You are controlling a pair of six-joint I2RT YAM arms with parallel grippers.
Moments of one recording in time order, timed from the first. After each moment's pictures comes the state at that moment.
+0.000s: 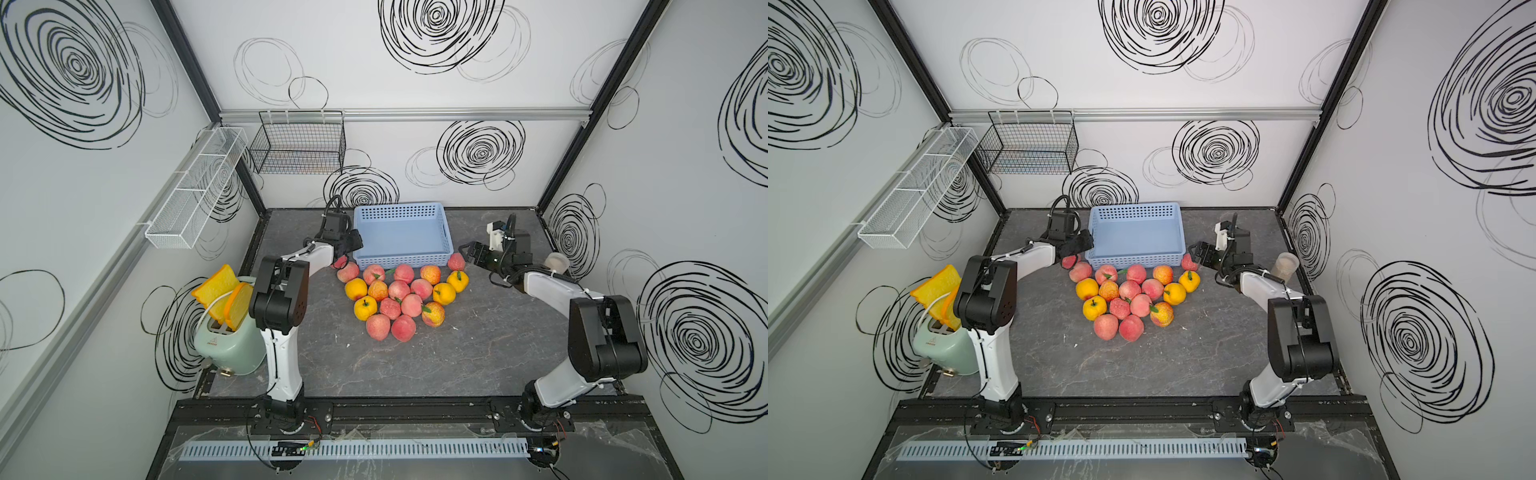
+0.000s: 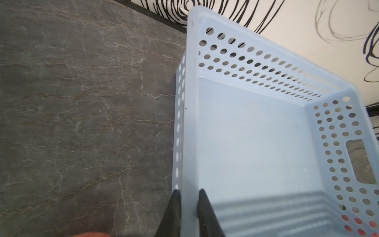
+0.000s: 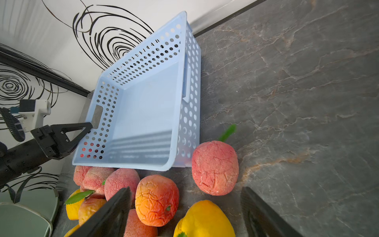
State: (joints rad) left arm -0.17 2.05 1.38 -0.05 0.13 -0.50; right arm 0.12 1.60 0.91 0.08 -0.40 0.48
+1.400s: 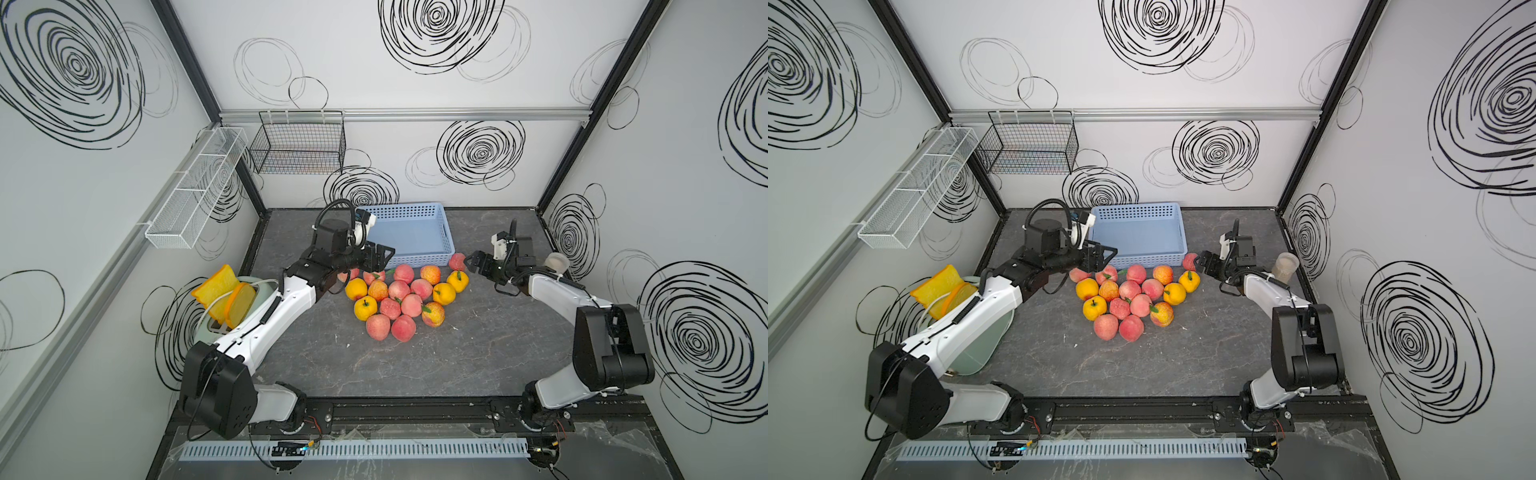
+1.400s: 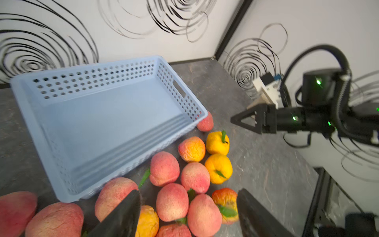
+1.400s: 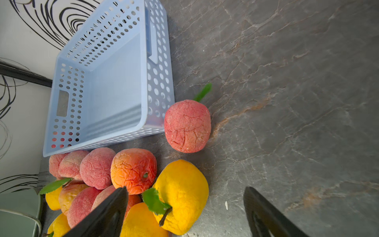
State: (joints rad) left arm -0.39 1.34 1.06 -0.25 0.46 -0.15; right arm 0.11 1.55 0.89 -0.14 -0.34 0.46
